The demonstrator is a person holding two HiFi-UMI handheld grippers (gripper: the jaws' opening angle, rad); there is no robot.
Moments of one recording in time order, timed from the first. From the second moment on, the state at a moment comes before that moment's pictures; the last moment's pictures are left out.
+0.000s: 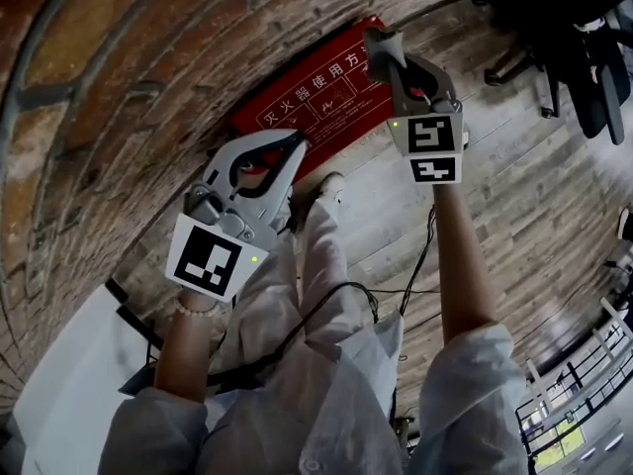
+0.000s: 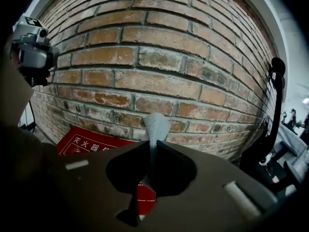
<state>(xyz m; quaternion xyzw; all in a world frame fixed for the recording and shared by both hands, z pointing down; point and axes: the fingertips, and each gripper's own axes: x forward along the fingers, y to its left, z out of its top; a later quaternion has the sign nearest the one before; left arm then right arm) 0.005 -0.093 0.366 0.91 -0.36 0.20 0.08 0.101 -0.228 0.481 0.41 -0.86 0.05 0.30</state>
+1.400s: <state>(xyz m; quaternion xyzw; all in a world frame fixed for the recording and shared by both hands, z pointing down) -0.006 -0.097 0.404 0.90 -0.36 0.22 0.11 0.098 -0.277 0.588 0.38 -0.82 0.06 0.43</state>
